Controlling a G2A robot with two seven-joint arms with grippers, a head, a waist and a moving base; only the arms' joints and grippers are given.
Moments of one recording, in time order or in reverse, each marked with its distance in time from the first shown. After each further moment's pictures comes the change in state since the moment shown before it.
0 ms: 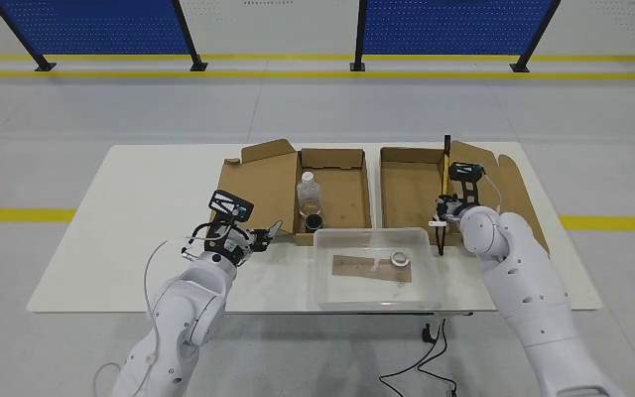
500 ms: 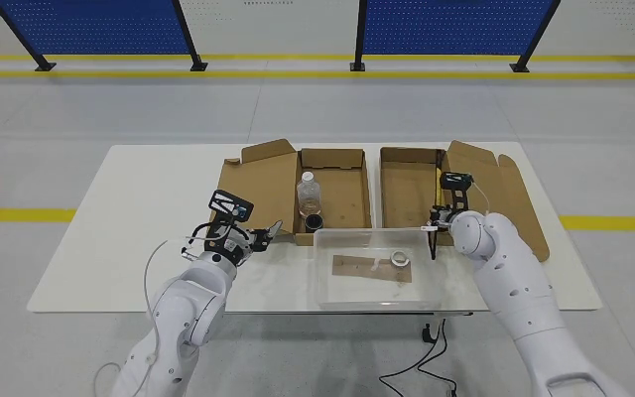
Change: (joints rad) left arm 0.000 0.000 0.000 0.000 0.000 0.000 0.000; right arm 0.051 -0.027 -0.054 0.128 0.009 0.006 0.001
